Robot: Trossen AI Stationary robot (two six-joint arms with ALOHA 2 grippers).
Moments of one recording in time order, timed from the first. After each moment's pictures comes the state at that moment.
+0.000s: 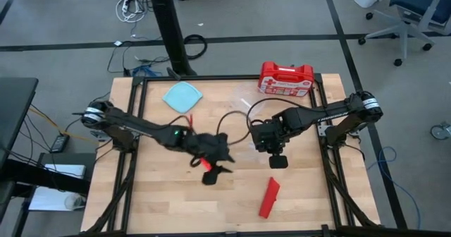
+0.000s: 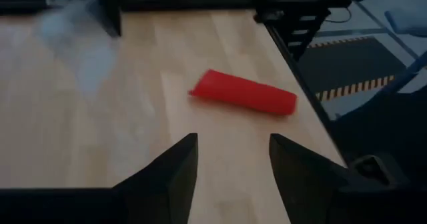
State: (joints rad) left arm -0.24 1.60 1.21 -0.17 0.07 -0.11; right arm 0.19 1.56 1.42 -1.22 -0.07 0.15
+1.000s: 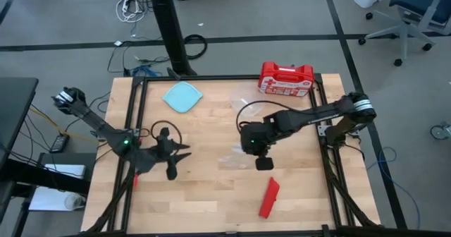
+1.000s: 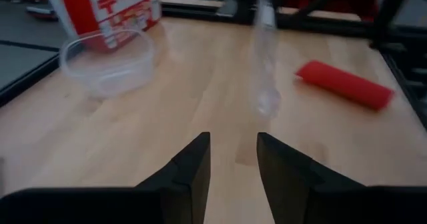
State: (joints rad) left arm -0.64 0.98 0.55 -0.09 -0.82 -0.47; right arm 0.18 1.64 1.42 -0.96 -0.08 0.08
